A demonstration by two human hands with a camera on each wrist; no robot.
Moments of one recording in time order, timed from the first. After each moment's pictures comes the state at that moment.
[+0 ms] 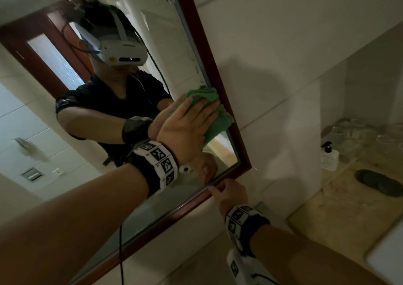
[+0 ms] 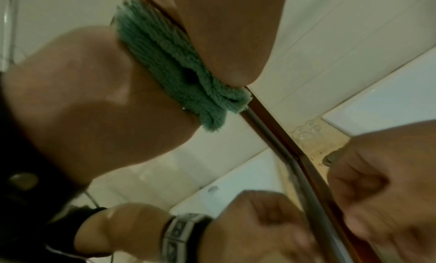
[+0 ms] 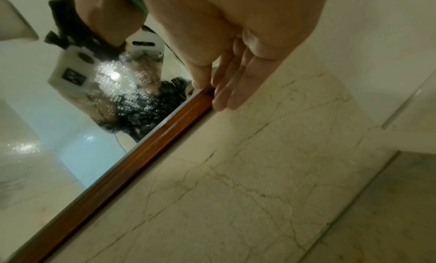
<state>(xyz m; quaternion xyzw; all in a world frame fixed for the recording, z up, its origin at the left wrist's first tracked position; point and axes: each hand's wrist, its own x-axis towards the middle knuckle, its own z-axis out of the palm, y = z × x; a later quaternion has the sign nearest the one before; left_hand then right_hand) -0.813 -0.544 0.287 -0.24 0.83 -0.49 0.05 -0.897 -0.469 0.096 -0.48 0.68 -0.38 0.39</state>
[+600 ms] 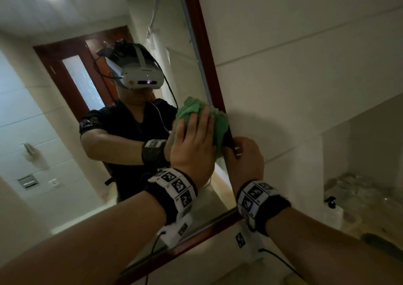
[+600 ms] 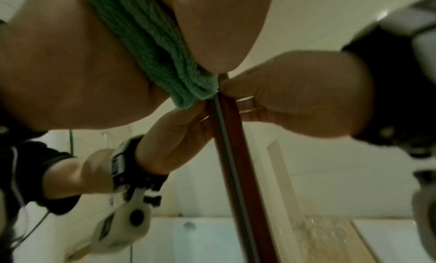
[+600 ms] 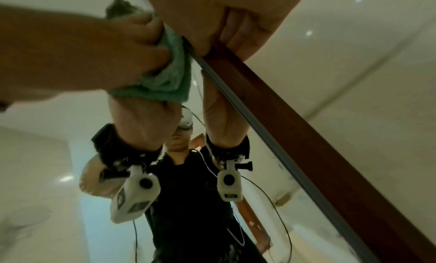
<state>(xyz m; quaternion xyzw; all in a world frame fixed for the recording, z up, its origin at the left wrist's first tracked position) -0.855 -0.529 0.295 -0.46 0.72 -0.50 -0.16 -0.974 -0.529 0.229 -0.51 0.57 -0.64 0.12</state>
